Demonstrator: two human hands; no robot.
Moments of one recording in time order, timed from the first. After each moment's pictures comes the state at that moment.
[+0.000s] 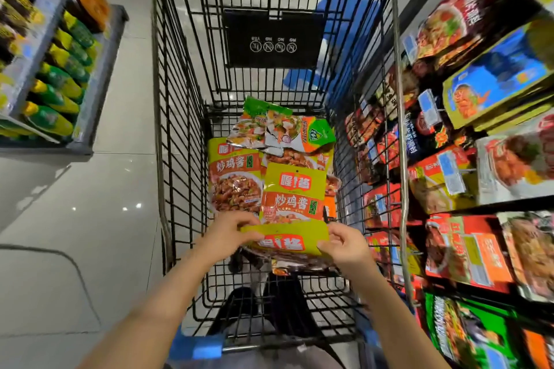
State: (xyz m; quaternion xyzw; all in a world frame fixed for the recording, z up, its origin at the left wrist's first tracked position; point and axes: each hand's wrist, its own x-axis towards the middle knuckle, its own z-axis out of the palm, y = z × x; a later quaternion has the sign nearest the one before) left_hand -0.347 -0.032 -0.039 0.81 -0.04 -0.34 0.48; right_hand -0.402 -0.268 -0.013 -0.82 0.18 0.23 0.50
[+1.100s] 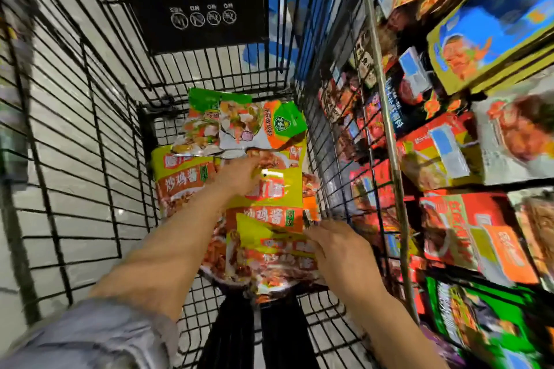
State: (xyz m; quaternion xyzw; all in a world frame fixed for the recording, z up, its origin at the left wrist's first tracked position) left_hand -0.176 -0.144 -0.179 0.91 -0.23 -0.32 0.15; right_hand -0.362 -0.299 -0.055 -0.98 0.02 0.12 0.16
